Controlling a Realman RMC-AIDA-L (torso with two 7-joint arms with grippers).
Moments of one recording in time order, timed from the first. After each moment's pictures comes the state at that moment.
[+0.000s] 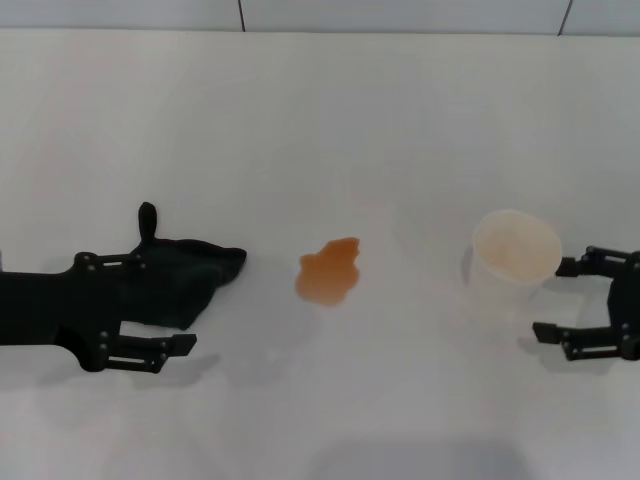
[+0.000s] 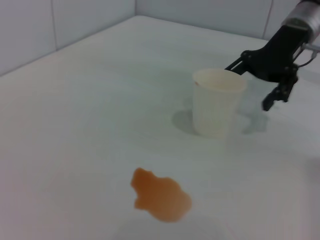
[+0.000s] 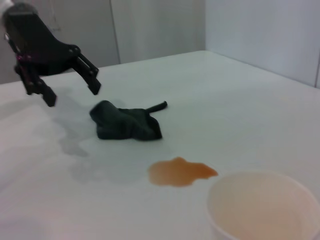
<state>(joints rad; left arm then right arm) -0.35 -2.07 0.83 1.04 2.15 1.74 -1.41 0.18 2.00 -1.07 -0.95 -1.79 -1.47 1.29</state>
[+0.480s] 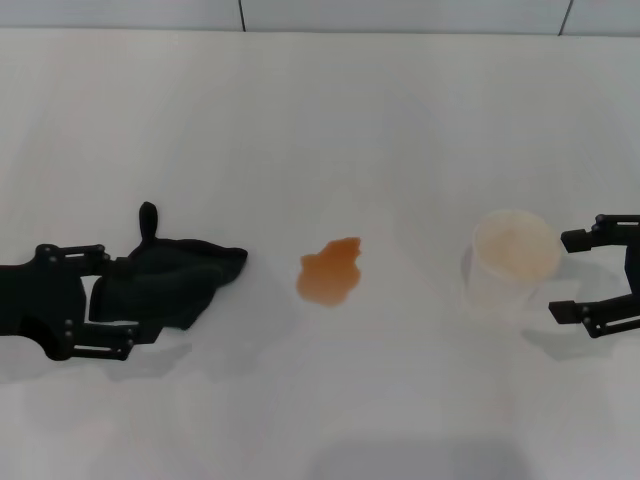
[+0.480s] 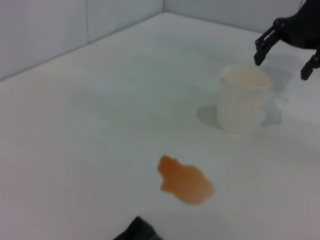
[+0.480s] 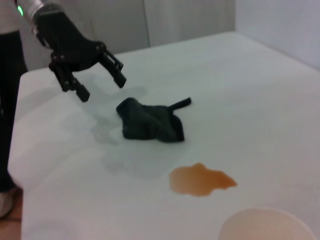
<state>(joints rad) -0.34 -2.04 0.79 1.07 2.16 1.74 -1.46 0.24 2.00 -1.00 -1.26 -1.97 -1.66 1.59</state>
